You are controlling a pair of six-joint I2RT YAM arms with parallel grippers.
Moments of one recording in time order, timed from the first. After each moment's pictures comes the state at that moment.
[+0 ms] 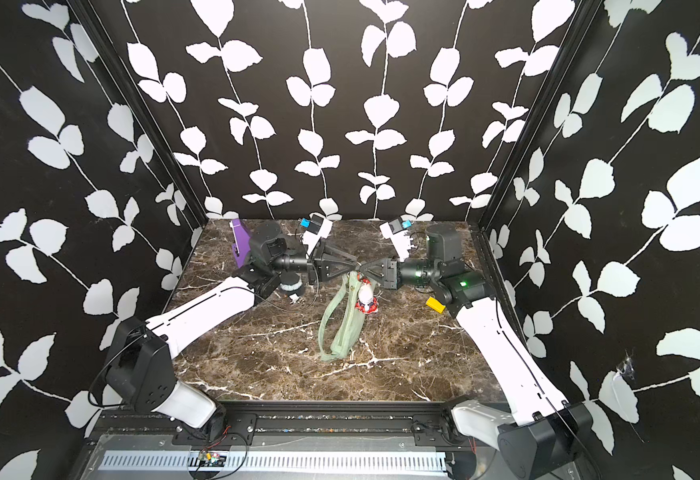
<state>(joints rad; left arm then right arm) -0.61 1.54 1.20 0.42 1.11 -0.29 0.35 1.18 1.23 -0.50 -0.95 0.31</state>
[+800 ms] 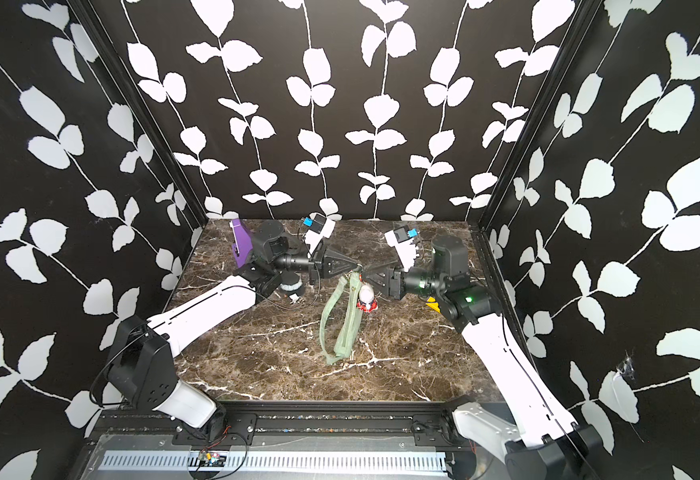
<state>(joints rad) -0.61 1.55 1.21 0.38 1.11 -0.31 0.35 1.06 1.09 -0.41 -0.87 0.26</state>
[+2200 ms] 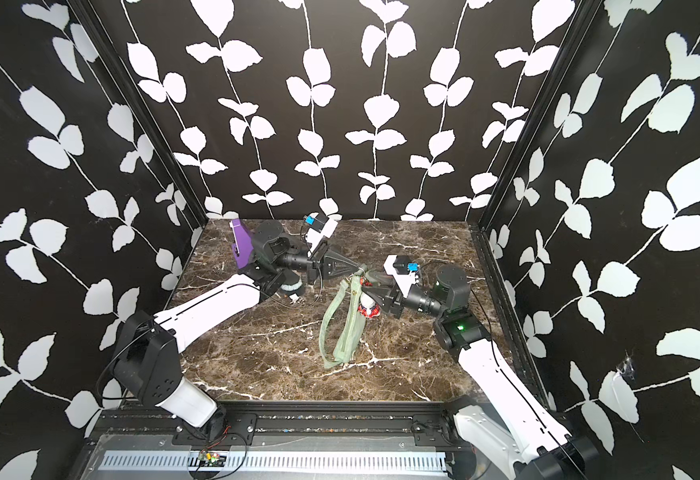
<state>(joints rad) -0.62 1.59 1.22 0.52 1.23 -0.46 0.35 0.95 0.75 0.10 -0.88 -0.10</state>
